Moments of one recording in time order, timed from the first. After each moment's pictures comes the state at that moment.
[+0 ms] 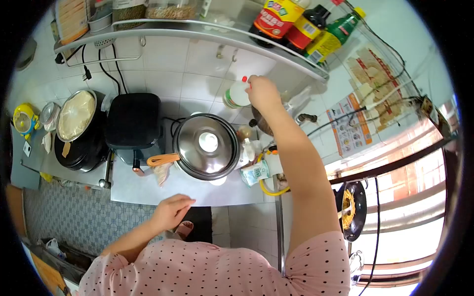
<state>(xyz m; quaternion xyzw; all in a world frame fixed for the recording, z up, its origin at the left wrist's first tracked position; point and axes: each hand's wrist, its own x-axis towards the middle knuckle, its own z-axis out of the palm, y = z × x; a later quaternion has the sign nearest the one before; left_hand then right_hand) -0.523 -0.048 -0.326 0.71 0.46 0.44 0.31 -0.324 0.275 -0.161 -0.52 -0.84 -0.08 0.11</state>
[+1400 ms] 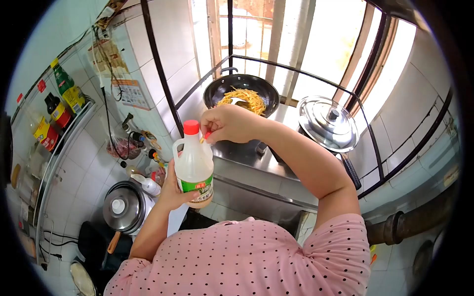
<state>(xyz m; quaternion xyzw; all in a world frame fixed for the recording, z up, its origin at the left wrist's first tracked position) -0.233 -0.021 -0.211 0.75 0.04 0.24 0.62 -0.007 -0.138 -0.070 -0.61 -0.66 0.28 0.34</state>
